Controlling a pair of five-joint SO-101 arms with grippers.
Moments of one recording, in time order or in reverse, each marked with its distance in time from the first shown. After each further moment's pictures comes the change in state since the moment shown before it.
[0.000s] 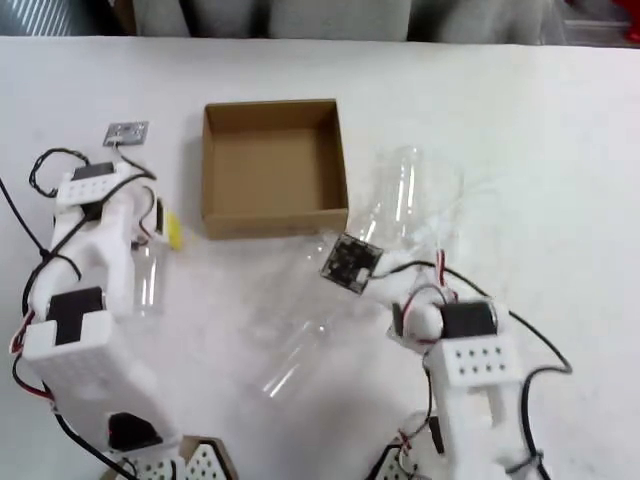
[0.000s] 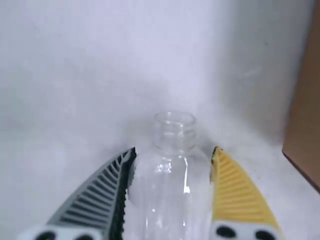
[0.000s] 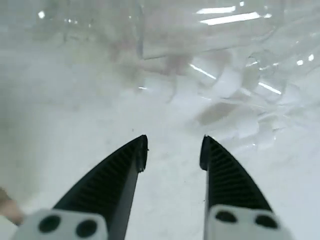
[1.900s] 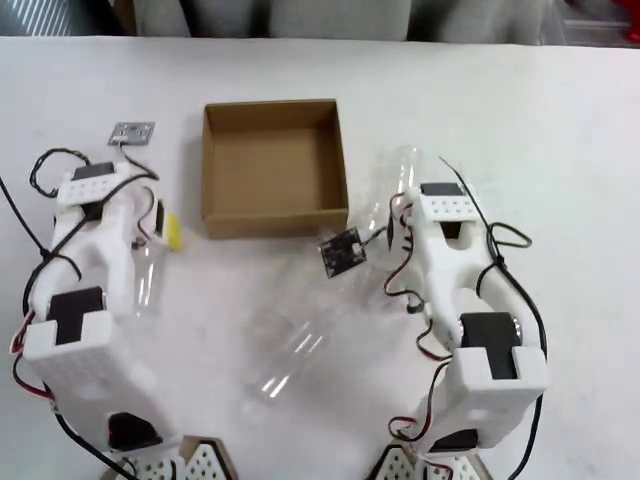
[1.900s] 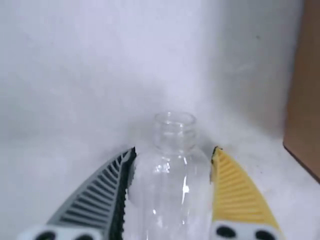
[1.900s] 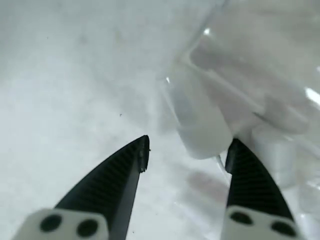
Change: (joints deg) left arm 0.0 0.0 0.0 -0.1 -3.8; right arm 4.4 59.3 -36.7 7.7 39.6
